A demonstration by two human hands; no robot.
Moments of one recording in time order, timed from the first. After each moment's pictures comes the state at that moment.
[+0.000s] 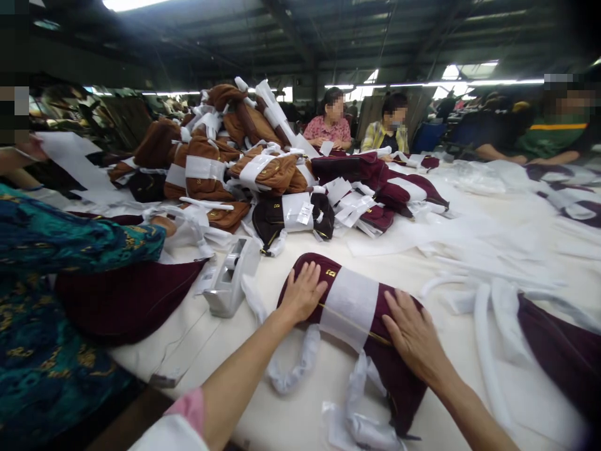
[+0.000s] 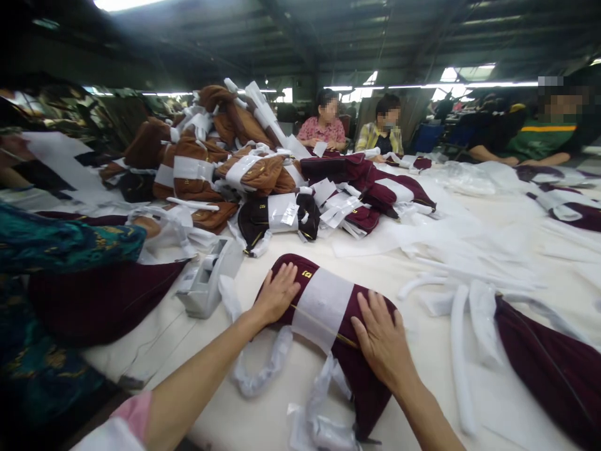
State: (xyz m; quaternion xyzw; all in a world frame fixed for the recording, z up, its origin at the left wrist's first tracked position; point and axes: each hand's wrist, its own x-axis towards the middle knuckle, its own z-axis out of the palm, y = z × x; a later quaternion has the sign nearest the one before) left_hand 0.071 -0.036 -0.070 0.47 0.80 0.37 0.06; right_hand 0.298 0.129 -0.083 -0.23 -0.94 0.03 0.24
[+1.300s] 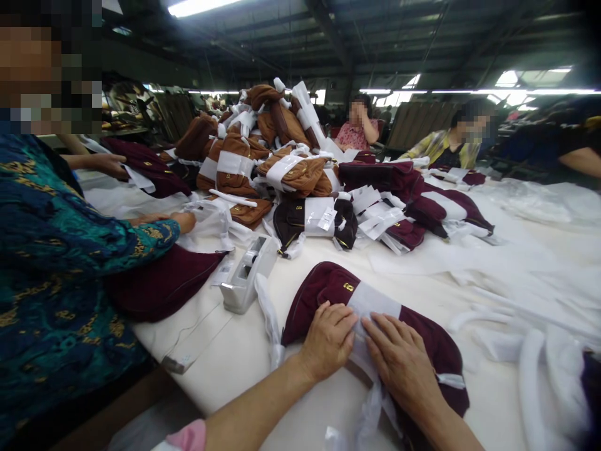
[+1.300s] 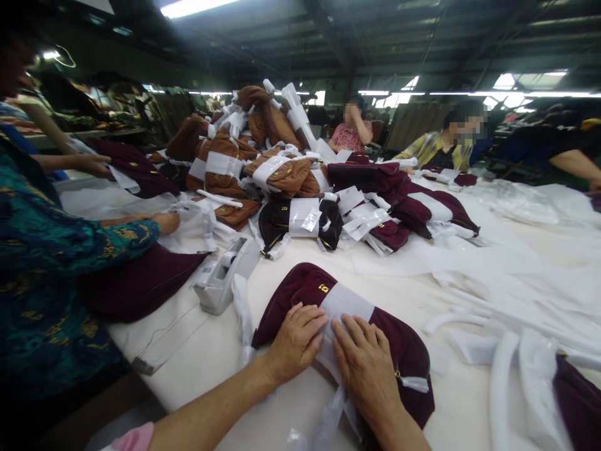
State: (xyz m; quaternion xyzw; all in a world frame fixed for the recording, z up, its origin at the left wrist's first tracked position) left_hand 0.137 -0.054 -0.070 0.53 0.73 0.42 -0.07; right_hand 0.254 0.094 -0.059 -0.05 -0.98 -0.01 0.20
